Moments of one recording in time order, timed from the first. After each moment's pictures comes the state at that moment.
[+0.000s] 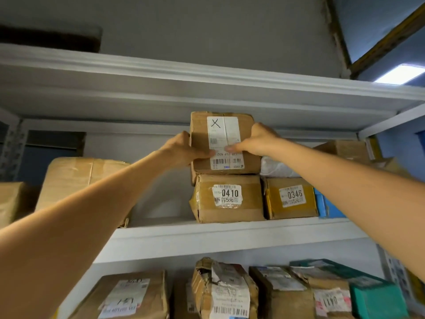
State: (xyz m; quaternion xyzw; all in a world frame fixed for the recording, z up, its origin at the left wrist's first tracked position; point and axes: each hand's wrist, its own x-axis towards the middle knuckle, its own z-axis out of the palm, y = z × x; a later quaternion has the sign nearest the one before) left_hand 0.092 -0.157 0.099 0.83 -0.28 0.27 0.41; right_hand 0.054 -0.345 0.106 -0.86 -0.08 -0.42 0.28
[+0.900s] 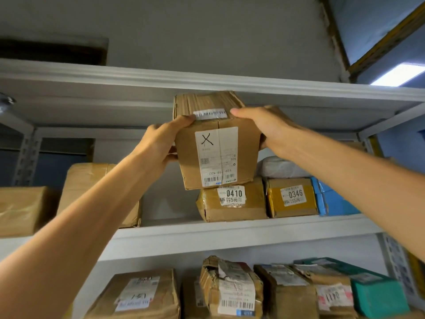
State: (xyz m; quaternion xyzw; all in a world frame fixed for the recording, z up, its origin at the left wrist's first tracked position) left_hand 0.011 -0.124 0.076 0.62 -0.30 0.27 0.67; right_hand -0.012 -0.318 0.100 -0.73 -0.19 -0.40 0.52
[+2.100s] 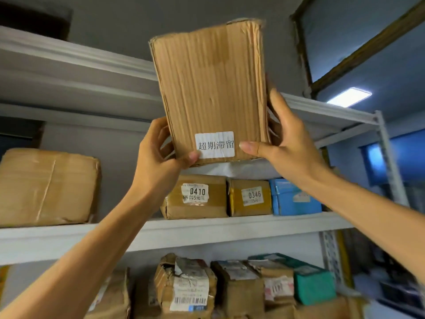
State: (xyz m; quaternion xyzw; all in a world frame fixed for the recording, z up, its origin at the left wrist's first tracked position) left_hand 0.022 -0.169 0.019 0.50 -0.51 0.35 0.61; right_hand -0.072 -0.374 0.044 -0.73 -0.28 -0.56 0.27
